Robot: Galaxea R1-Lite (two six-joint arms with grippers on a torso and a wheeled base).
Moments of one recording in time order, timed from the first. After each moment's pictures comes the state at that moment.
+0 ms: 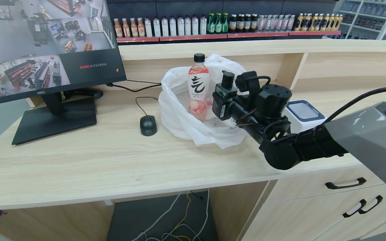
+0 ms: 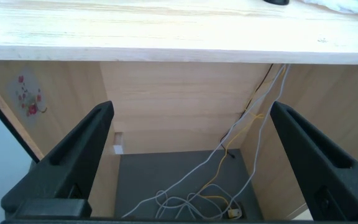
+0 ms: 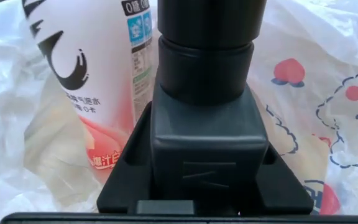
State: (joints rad) left arm 0.00 0.00 0.00 0.00 0.00 0.00; right arm 0.49 2.20 -1.37 -1.06 -0.07 -0.06
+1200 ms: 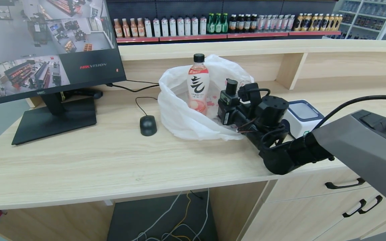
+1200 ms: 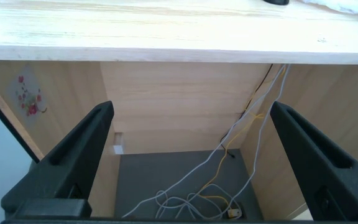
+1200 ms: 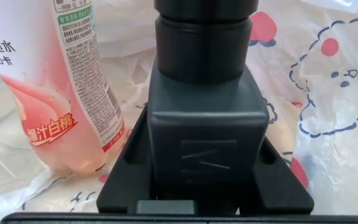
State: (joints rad) left arm 0.00 0.00 0.00 0.00 0.00 0.00; right arm 0.45 2.28 -1.34 -1.13 -0.08 -0.07
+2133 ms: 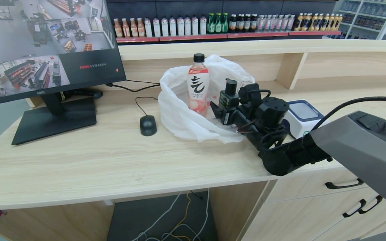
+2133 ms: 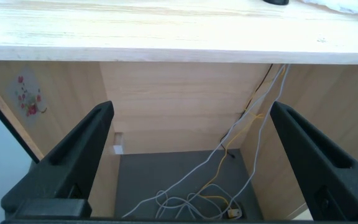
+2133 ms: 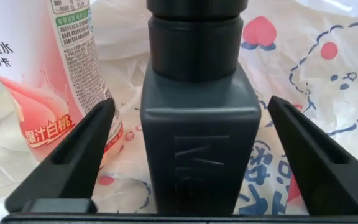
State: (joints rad) left arm 0.00 0.00 0.00 0.00 0.00 0.00; right arm 0.46 2.29 -1.34 -1.18 -0.08 -0.07
